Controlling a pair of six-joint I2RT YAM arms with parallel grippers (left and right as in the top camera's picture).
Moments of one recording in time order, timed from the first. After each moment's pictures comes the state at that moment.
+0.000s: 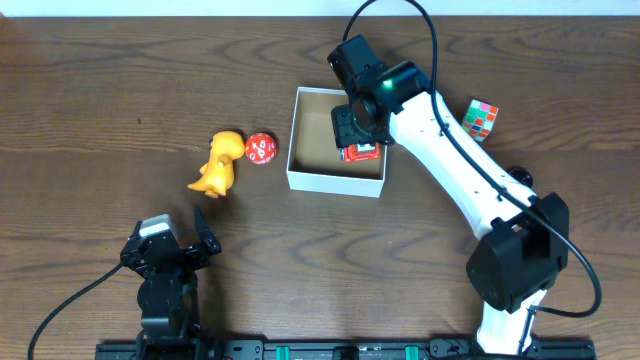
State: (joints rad) left arm -0.02 0.02 0.10 -0.32 -0.27 -0.12; right arm 0.56 1.99 1.83 -1.12 0.06 0.38
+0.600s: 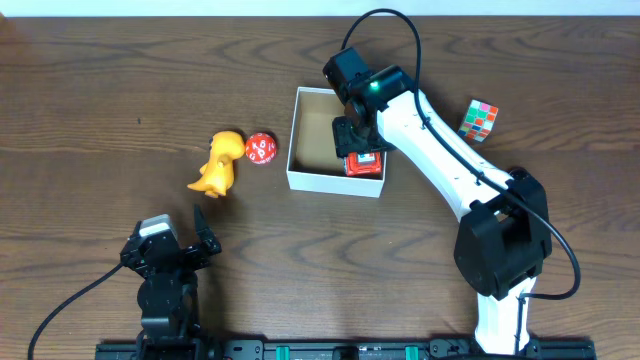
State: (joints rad) left arm -0.02 0.02 0.10 -0.32 -0.27 -0.12; right arm 0.56 2.07 1.82 -1.16 0.07 0.42
